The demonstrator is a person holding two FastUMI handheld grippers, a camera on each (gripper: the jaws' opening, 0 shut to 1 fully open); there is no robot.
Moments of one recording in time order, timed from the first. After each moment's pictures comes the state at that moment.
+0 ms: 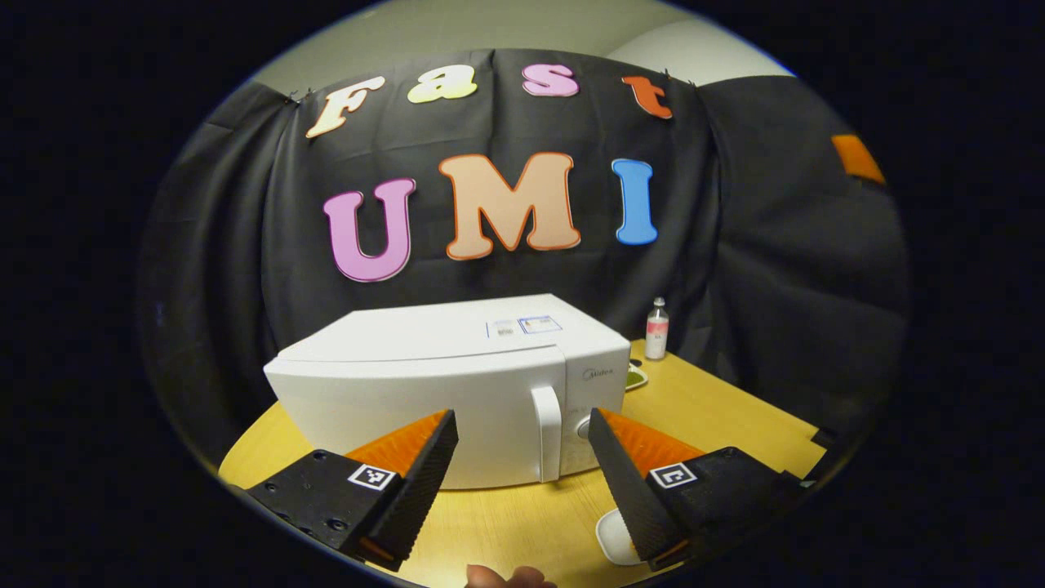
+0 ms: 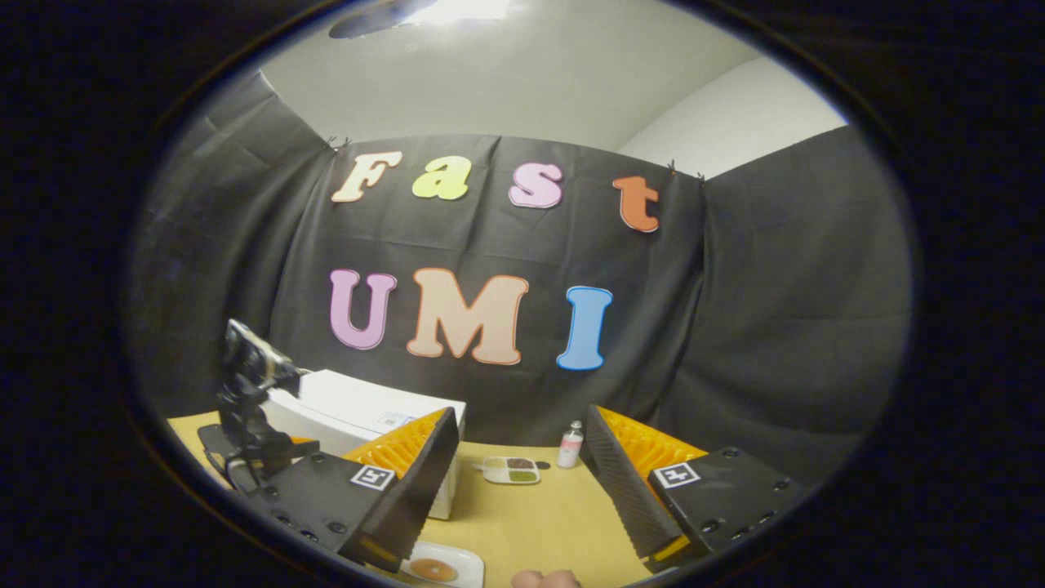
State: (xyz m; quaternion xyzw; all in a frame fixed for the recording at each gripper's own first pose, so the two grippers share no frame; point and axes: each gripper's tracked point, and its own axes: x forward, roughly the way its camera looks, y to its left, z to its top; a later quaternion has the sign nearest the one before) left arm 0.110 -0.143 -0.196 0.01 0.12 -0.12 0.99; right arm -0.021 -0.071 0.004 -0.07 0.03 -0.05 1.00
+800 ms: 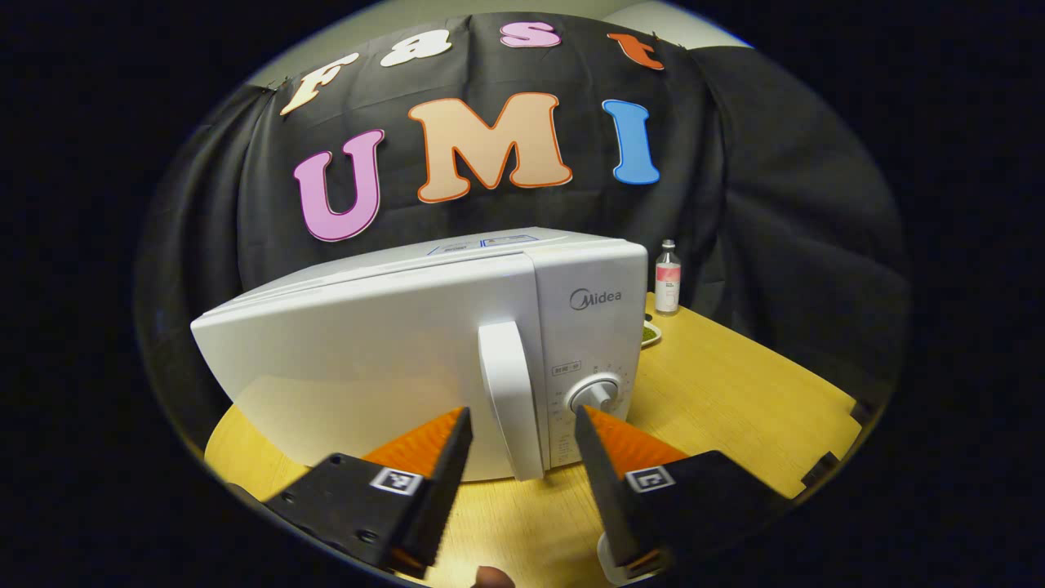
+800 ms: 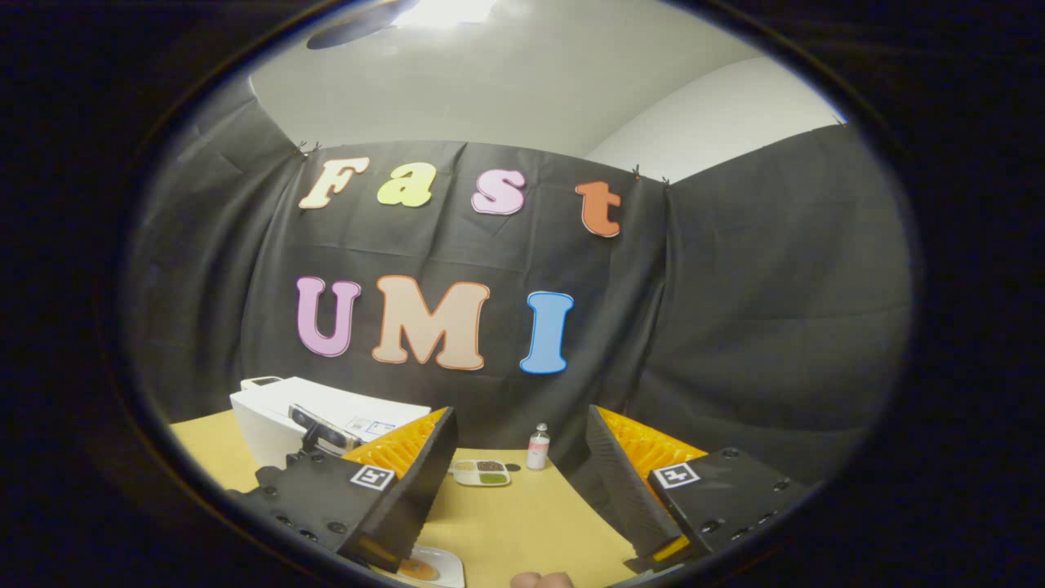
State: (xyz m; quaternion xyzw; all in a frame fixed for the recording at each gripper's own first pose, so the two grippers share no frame) left arm 0.161 -0.173 -0.280 0.03 0.17 -0.11 0.98; right arm -0.030 -0.108 0.015 -0.05 0.02 -0.09 0.99
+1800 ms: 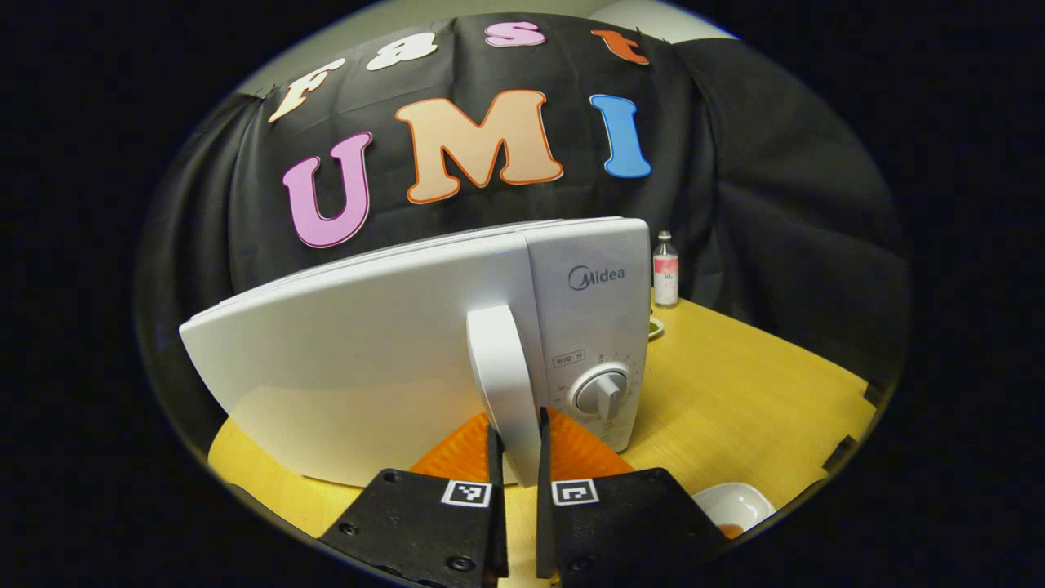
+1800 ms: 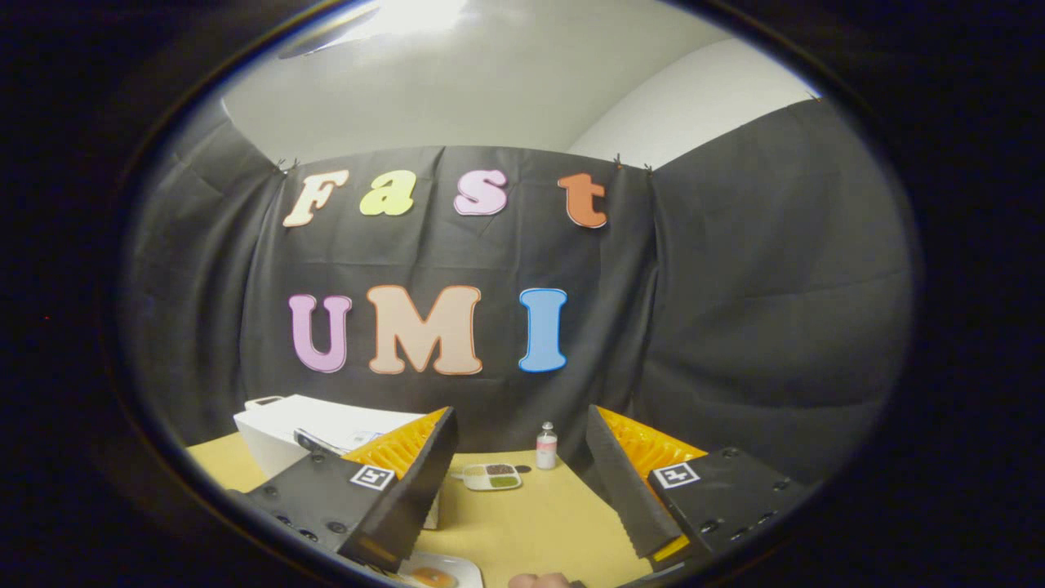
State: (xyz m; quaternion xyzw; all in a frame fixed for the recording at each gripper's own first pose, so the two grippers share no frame) left arm 0.170 -0.177 -0.294 0.06 0.16 -0.12 0.98; right arm -0.014 -0.116 0.017 0.00 0.00 -0.10 1.00
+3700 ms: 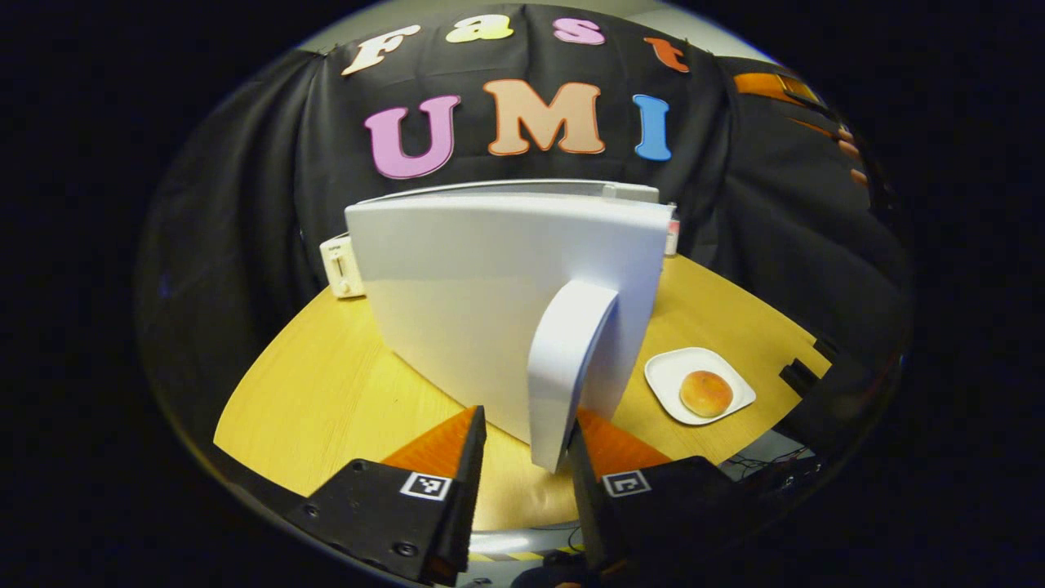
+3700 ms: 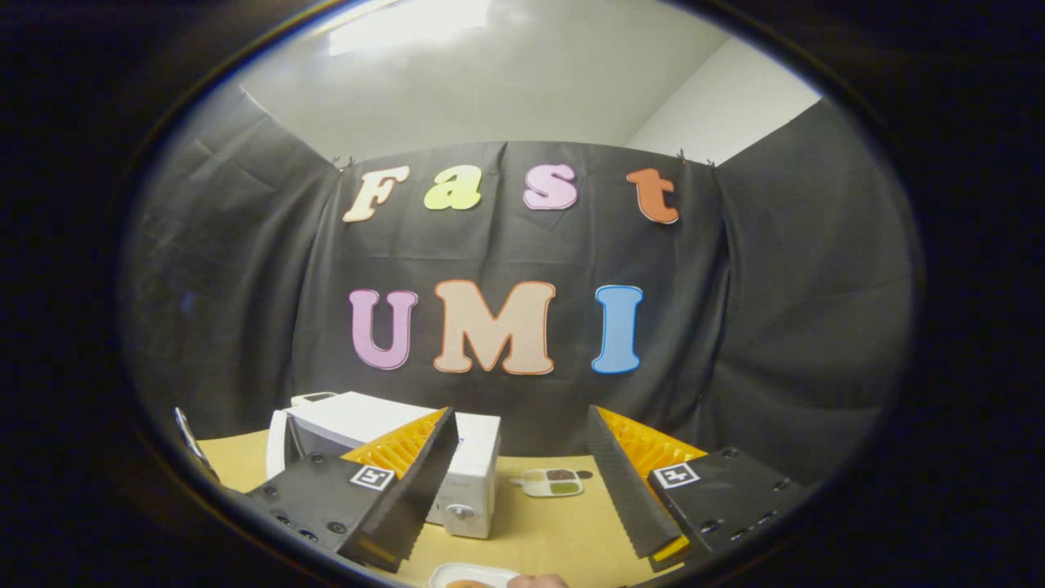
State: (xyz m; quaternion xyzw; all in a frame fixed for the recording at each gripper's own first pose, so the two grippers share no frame) left arm -0.050 -0.009 -0.310 -0.01 0.25 -0.09 0.96; right arm 0.021 -0.021 -0.020 -0.01 0.02 0.01 1.00
